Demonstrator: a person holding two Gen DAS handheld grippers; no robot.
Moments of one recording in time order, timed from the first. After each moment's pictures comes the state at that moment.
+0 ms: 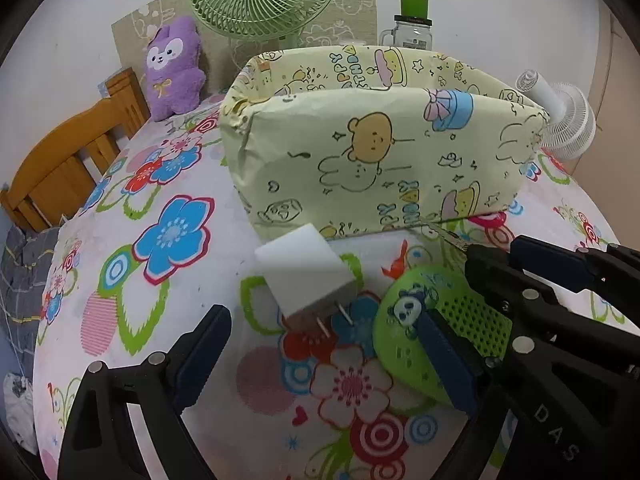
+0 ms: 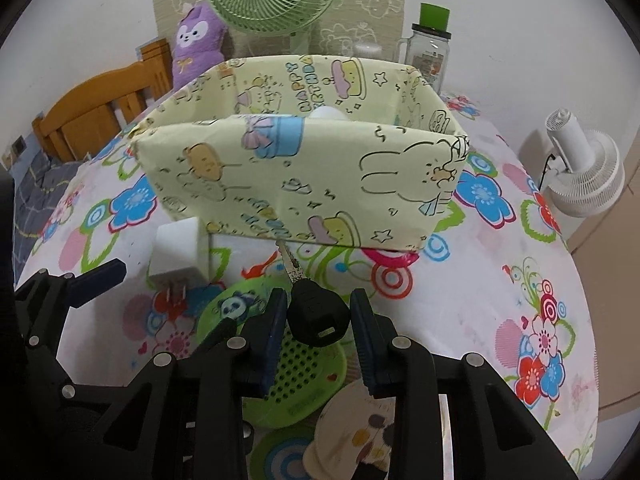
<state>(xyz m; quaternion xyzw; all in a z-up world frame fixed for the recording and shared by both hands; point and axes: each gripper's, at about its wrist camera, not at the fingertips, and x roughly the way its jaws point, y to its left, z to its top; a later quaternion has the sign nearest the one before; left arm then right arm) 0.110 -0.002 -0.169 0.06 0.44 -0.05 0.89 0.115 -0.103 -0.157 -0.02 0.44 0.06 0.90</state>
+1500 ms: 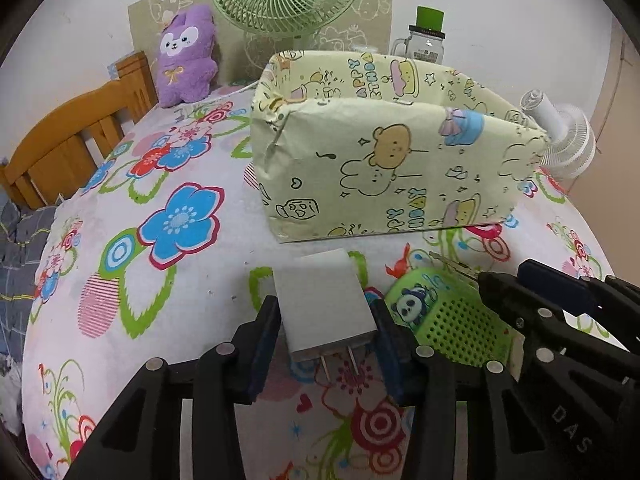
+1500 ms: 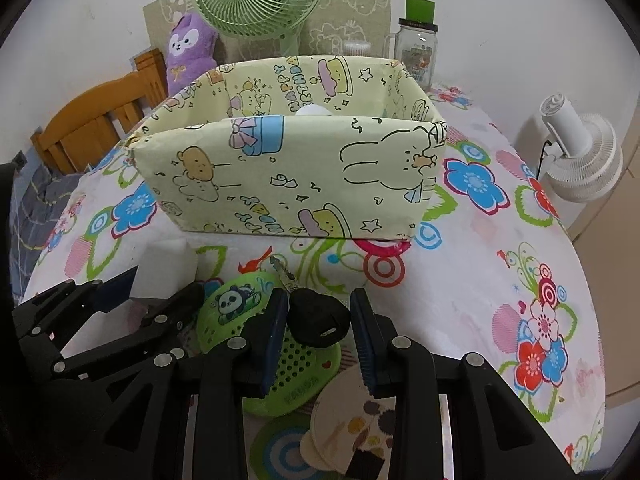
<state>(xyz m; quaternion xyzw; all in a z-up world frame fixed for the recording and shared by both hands) 0.101 0.012 -0.160 0.02 0.45 -0.05 0.89 0.100 -0.111 -0.154 0.00 0.44 0.06 0.90</state>
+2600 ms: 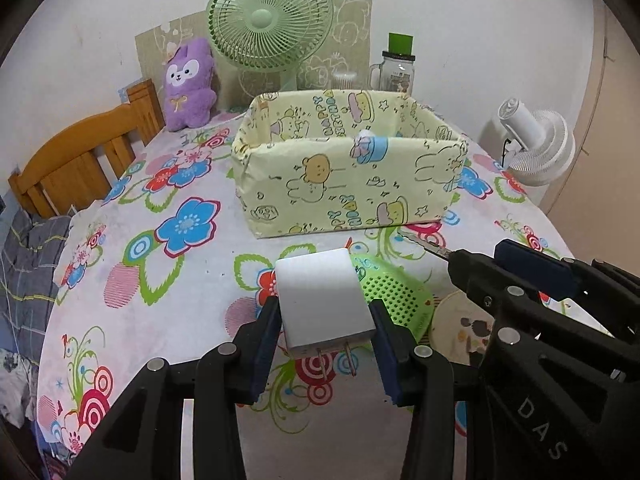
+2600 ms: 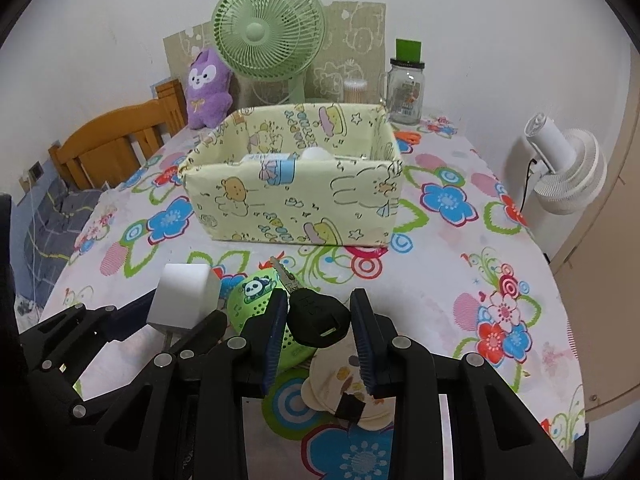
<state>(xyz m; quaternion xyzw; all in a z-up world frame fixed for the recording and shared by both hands) 0.049 -0.019 -0.121 0.03 0.41 -0.05 0.91 0.049 -0.125 -0.112 0.01 0.39 0.07 0.92</state>
